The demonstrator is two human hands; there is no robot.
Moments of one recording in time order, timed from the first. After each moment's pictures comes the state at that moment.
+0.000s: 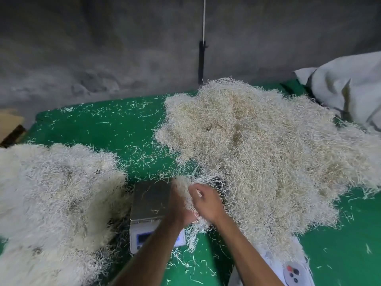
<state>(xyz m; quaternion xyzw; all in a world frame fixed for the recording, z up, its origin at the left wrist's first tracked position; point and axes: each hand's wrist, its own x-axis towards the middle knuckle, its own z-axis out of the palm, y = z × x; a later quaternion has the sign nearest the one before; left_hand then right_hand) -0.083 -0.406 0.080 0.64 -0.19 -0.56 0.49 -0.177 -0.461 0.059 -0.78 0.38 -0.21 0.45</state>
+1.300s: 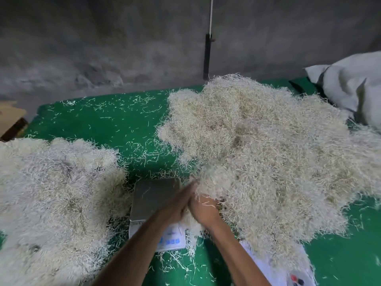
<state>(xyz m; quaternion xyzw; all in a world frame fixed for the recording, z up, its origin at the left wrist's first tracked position) -0.054 -0.411 0.099 0.64 -0.25 -0.59 0.42 -0.160 -0.448 0.068 -0.72 0.46 -0.08 0.51</state>
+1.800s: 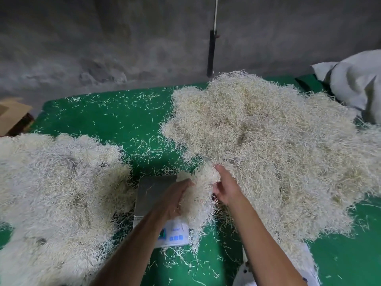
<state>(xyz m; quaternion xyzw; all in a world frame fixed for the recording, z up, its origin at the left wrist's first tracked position) -0.038 -0.395 0.113 0.66 -0.16 -0.58 0.46 -0.171 -0.532 0.053 -0.25 0.47 -0.25 0.81</state>
